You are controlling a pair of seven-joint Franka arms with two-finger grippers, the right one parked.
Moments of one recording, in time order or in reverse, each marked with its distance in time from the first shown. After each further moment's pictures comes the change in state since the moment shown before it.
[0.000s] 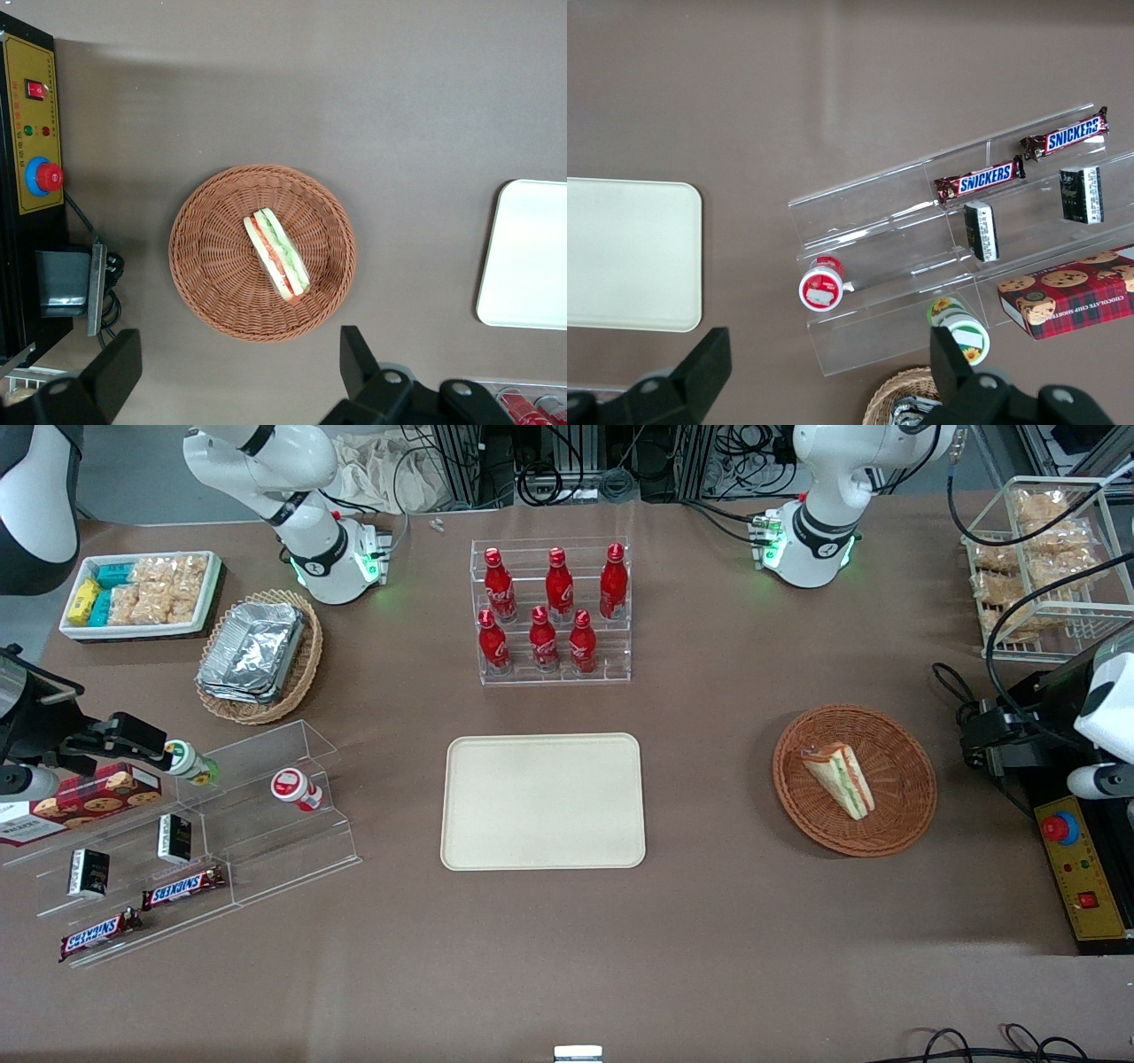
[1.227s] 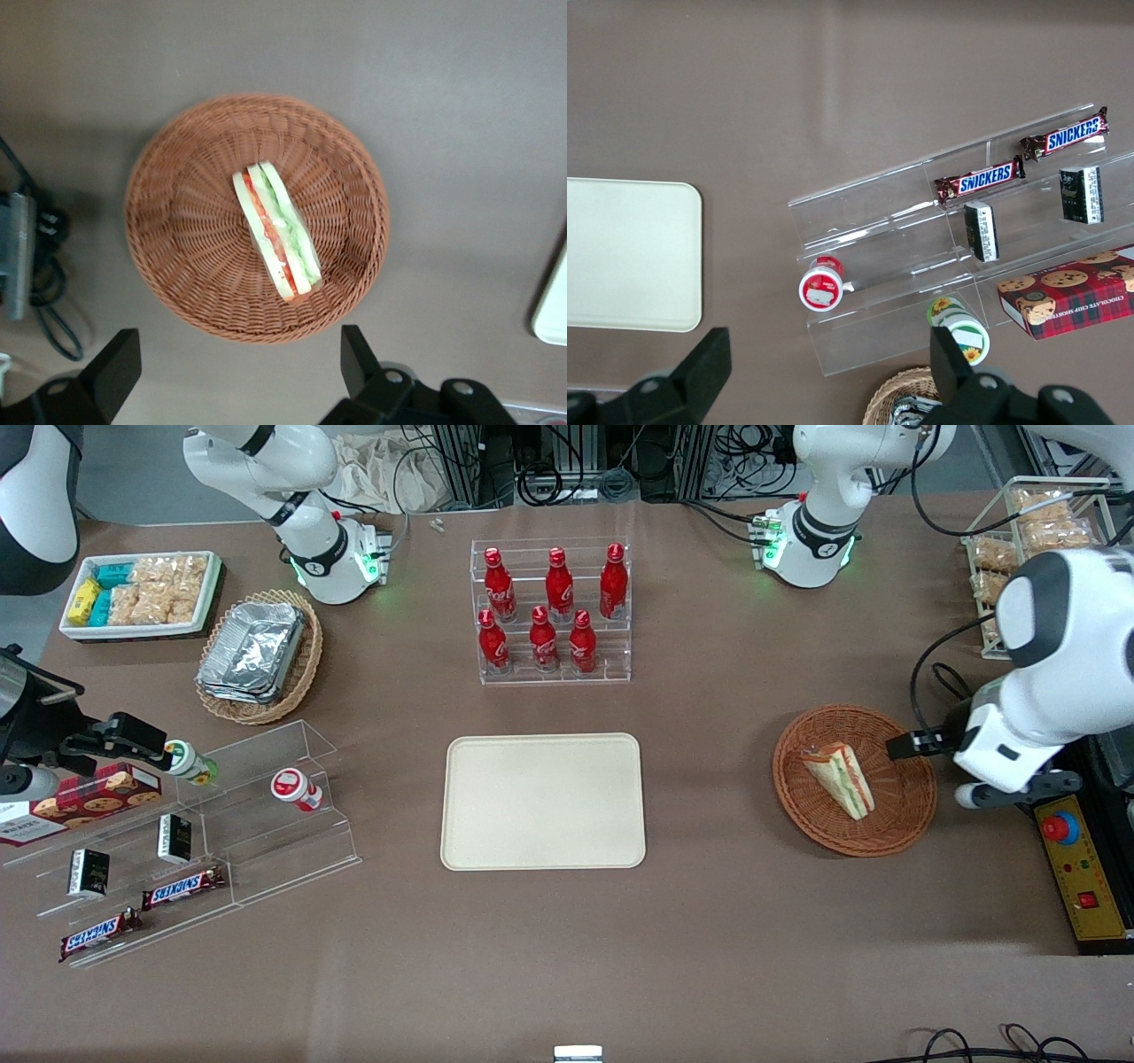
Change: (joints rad) arm -0.006 -0.096 -0.020 -0.532 0.006 0.323 -0.113
